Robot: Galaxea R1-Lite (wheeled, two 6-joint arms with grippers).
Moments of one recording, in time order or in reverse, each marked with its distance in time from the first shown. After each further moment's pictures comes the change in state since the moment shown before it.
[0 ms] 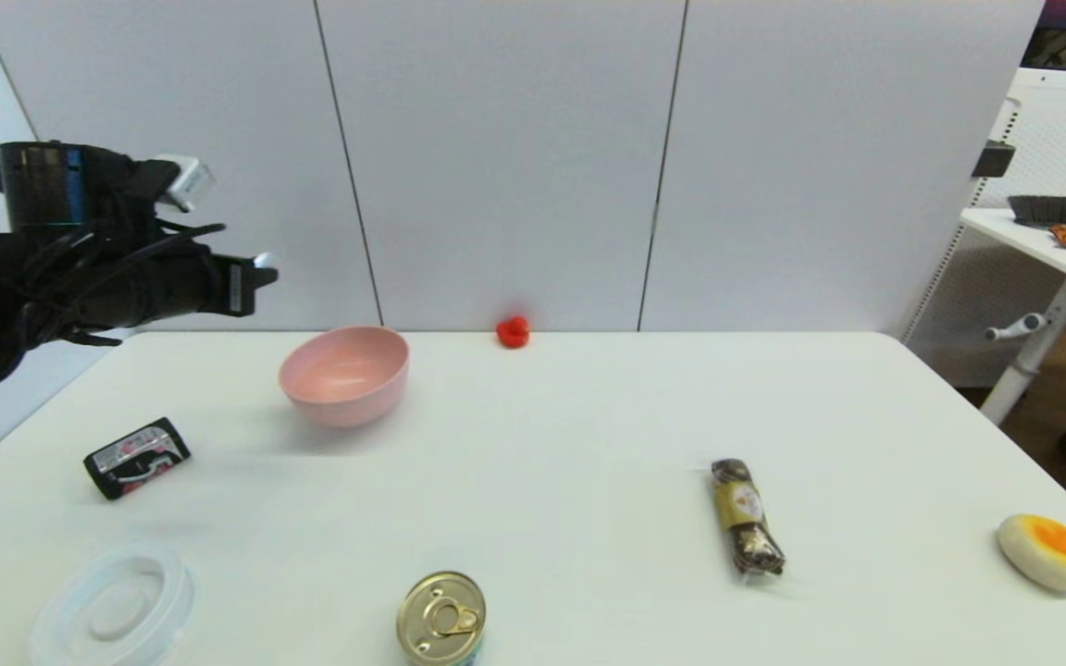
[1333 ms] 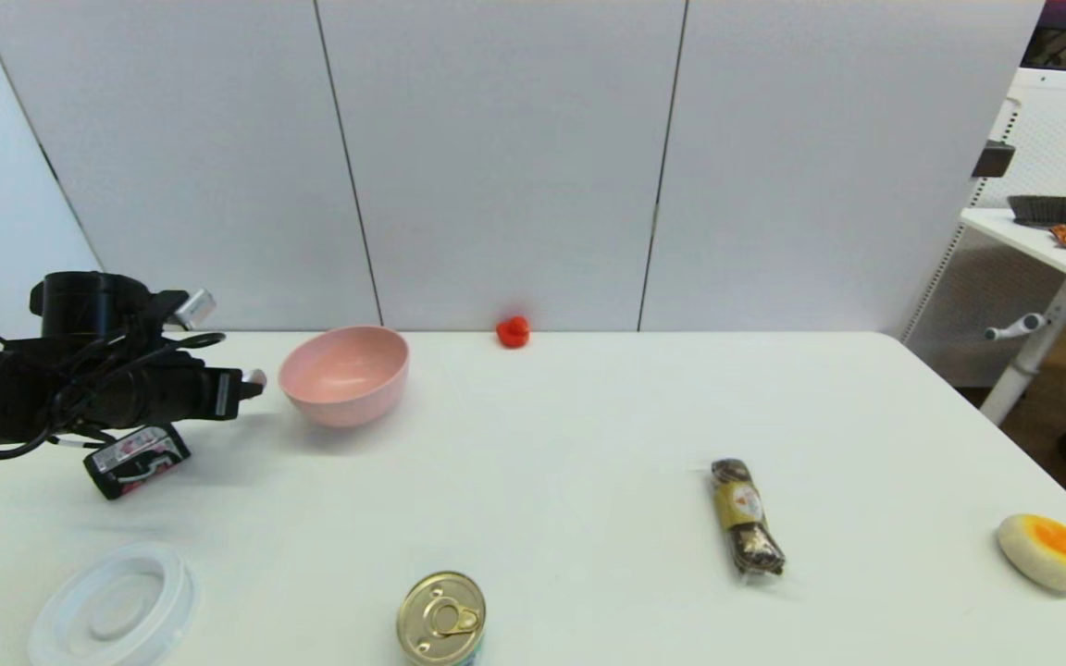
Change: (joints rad) left arm 0.111 0.157 0.186 -0.052 -0.103 0.004; right arm 0.000 0.000 0.000 0.000 0.000 0.000
